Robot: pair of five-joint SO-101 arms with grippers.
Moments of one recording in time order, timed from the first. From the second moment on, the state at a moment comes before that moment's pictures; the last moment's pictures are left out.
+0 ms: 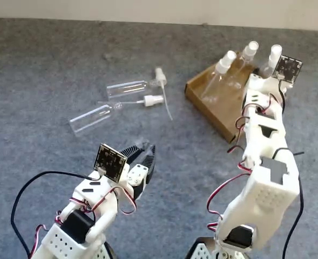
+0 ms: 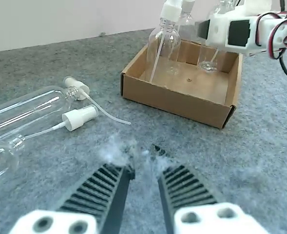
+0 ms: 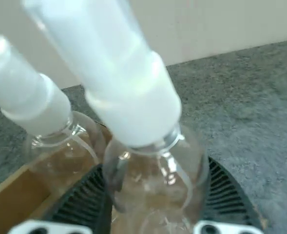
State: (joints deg) left arm 29.6 -104.0 95.9 33.1 12.5; right arm 12.5 22.8 18.5 -16.0 -3.1
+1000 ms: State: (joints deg) left arm 29.6 -104.0 95.9 33.1 12.5; right arm 14.1 33.0 8.5 -16.3 -3.1
